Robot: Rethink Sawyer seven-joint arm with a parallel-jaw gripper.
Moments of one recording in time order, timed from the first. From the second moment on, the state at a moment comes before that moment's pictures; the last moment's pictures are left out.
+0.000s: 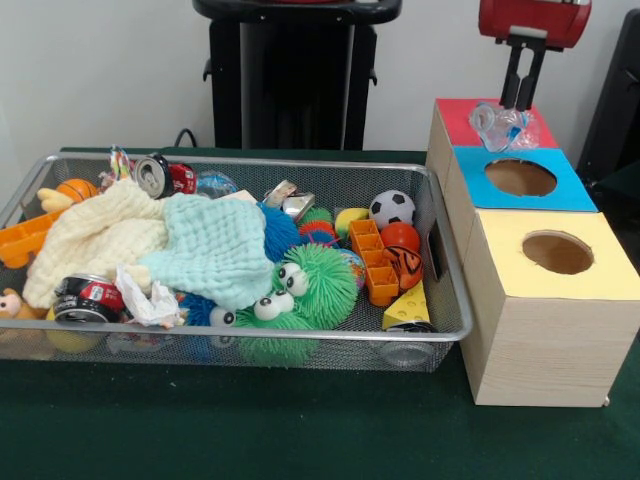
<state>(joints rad) 0.37 -0.79 -0.35 1.90 0.40 0.33 1.84</state>
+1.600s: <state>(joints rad) 0.41 -0.79 -0.39 1.90 0.42 0.33 1.84</state>
